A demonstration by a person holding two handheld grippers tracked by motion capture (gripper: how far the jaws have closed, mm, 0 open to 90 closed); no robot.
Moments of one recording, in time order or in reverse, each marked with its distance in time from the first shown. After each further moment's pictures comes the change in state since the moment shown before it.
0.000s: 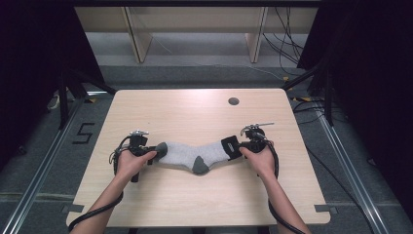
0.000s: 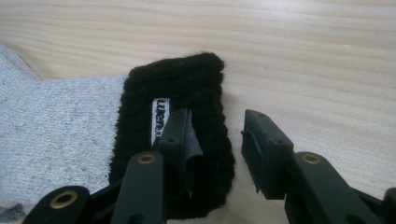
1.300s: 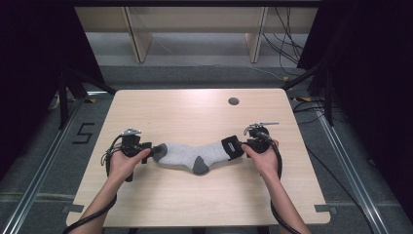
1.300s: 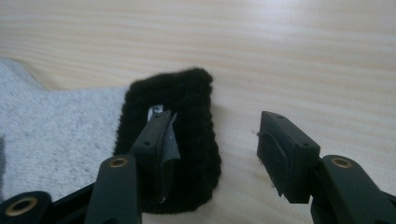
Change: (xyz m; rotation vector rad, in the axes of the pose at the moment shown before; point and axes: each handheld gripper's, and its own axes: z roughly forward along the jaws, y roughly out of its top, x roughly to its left) left arm -0.003 0.002 -0.025 -0.104 0.028 0.048; right arm -0.002 0.000 -0.017 -0.090 -0.006 -0.024
